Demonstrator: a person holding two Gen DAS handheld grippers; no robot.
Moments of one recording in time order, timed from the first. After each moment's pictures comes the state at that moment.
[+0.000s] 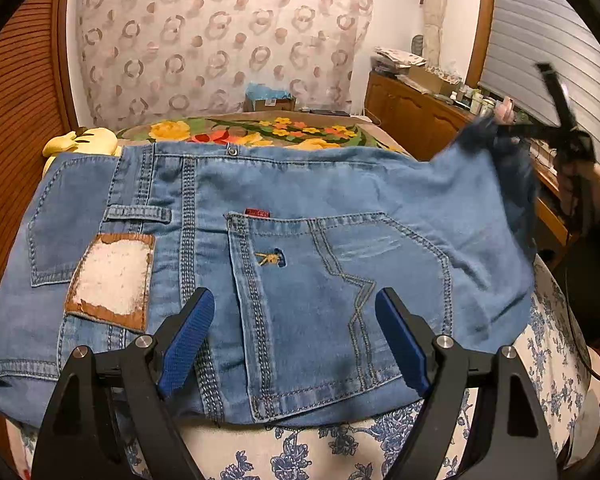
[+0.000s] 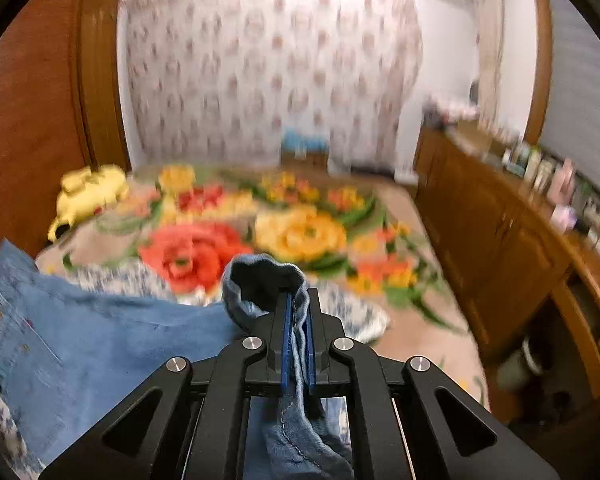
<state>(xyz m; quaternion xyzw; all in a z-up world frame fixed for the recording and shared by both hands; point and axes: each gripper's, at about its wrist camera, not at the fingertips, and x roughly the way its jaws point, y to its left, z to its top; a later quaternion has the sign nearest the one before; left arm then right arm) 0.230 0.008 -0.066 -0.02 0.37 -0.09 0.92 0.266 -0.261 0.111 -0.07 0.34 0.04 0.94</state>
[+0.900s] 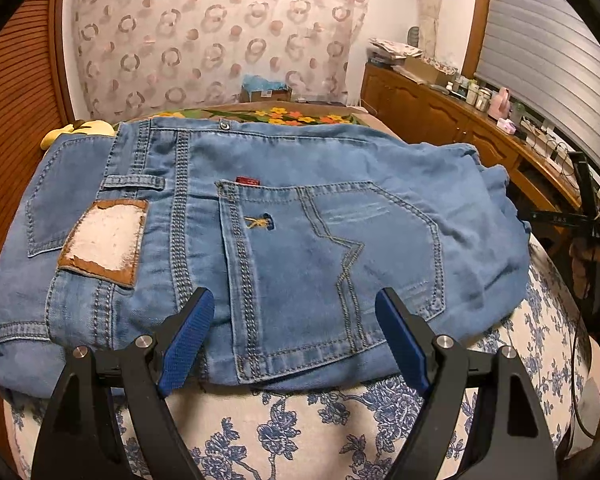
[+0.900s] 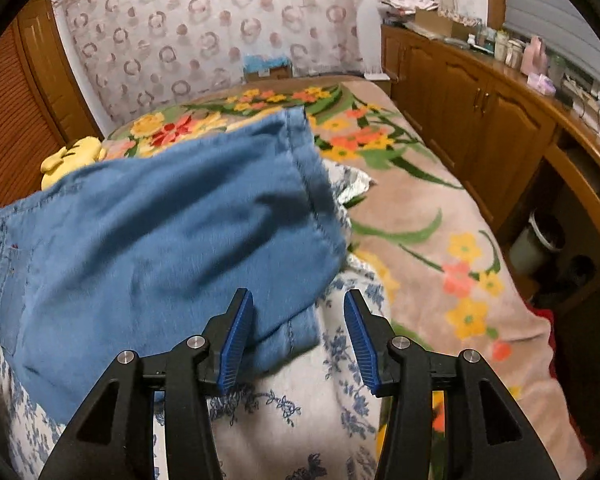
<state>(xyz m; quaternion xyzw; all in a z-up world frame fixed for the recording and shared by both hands) 0.209 0.000 -0.077 -0.02 0.38 -0.10 0.92 0.182 -0.336 0.070 0.05 0.43 0.02 0.90</state>
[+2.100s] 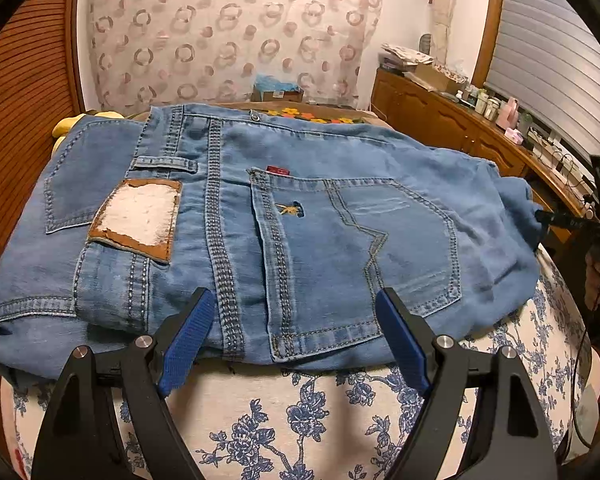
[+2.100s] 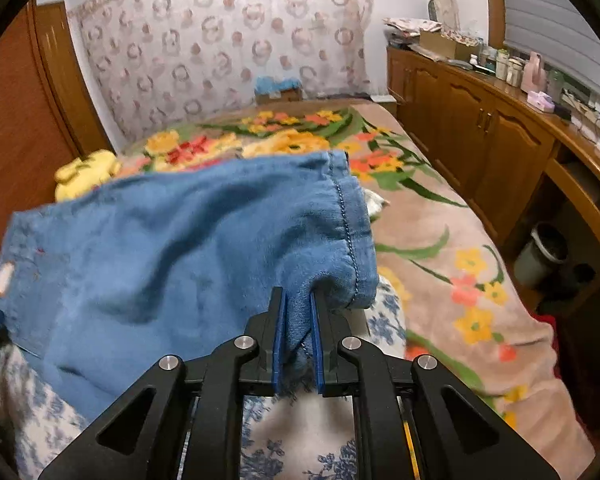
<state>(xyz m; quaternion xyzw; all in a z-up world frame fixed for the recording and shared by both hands) 0.199 0.024 -0.079 -0.04 0.38 -0.08 0.92 0.152 -0.314 0.054 0.03 0.40 0.02 0.92</state>
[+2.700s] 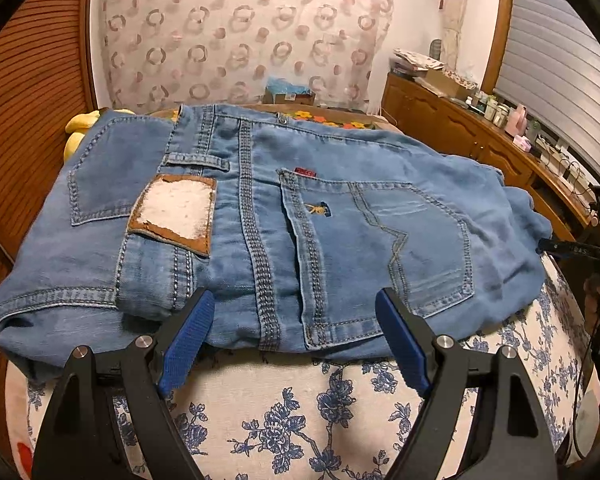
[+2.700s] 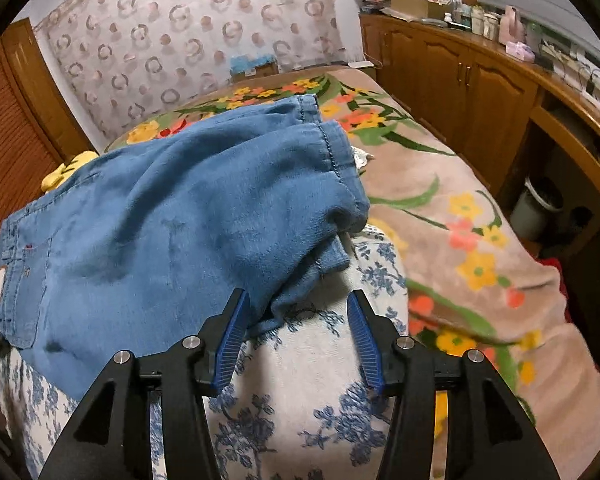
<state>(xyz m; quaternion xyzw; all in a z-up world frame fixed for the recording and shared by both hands) 0.196 0.045 -0.077 -0.04 0.38 -0.07 0.92 0.152 -0.323 0.021 0.09 0.43 0.01 0.90</state>
